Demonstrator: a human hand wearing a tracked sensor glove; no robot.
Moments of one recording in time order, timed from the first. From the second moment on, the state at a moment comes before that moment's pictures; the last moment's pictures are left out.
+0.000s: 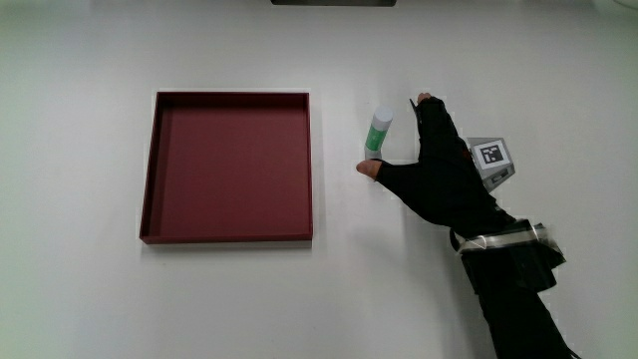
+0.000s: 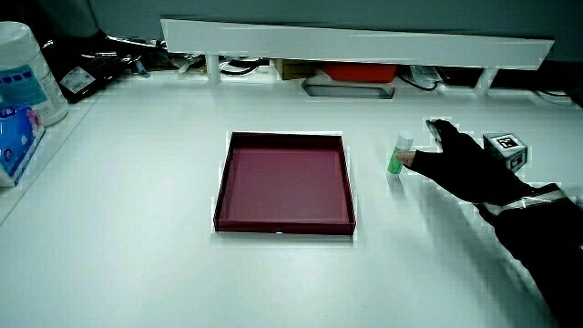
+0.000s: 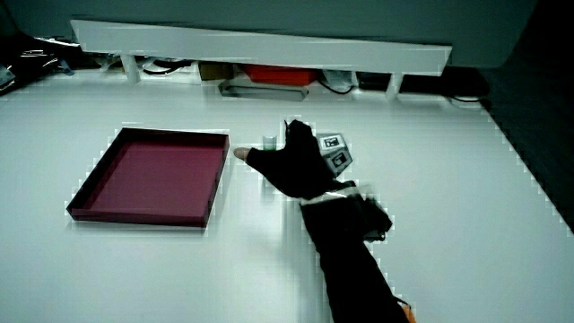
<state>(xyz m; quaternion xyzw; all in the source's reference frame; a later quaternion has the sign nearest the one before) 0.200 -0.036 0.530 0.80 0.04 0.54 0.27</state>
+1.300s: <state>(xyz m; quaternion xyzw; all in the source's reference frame) 0.196 -0.029 0.562 0.76 0.15 0.61 0.14</state>
